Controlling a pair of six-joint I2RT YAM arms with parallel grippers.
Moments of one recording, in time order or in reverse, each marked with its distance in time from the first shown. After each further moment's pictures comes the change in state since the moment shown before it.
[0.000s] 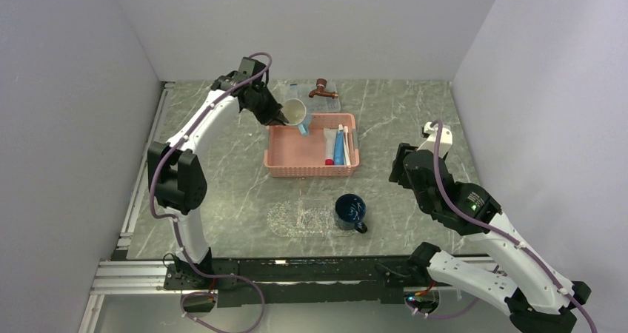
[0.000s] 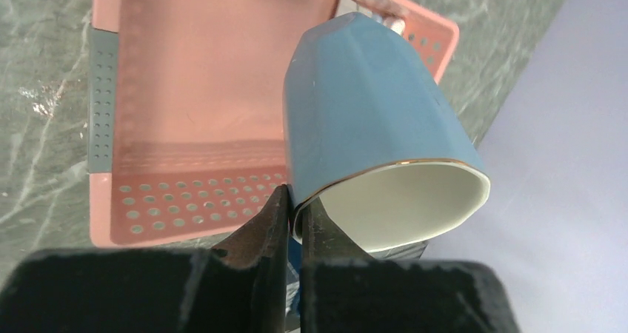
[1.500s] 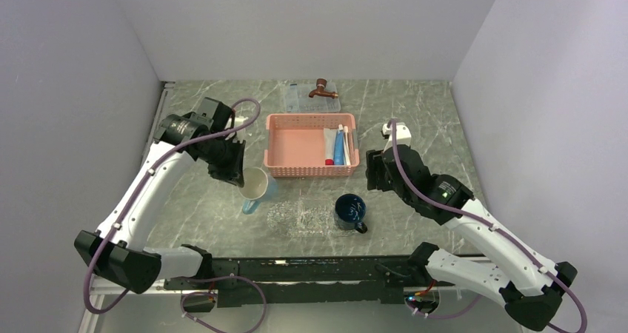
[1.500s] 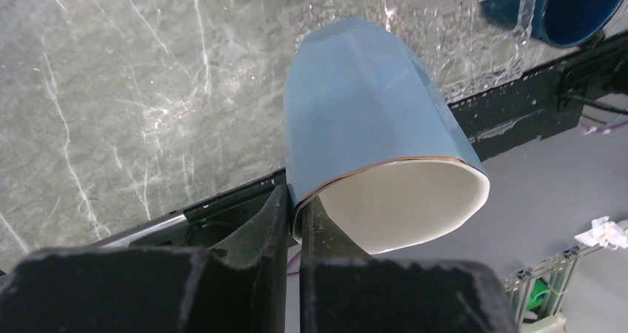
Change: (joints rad) left arm -0.021 -0.617 -0.345 -0.509 -0.014 0.741; right arm -0.001 0.113 -0.072 0.153 -0.283 -0.190
